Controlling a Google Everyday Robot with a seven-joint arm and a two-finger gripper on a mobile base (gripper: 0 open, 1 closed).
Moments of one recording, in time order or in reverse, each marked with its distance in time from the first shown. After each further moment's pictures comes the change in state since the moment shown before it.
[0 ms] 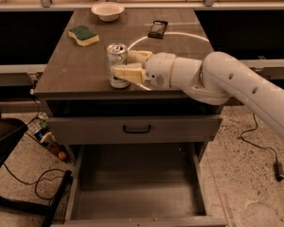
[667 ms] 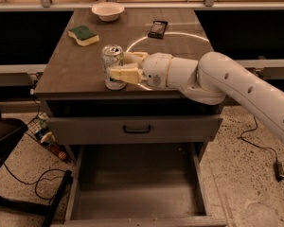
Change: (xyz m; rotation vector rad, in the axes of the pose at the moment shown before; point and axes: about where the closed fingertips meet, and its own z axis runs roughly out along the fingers) arm 0.001 0.004 0.009 -0.014 -0.005 0.007
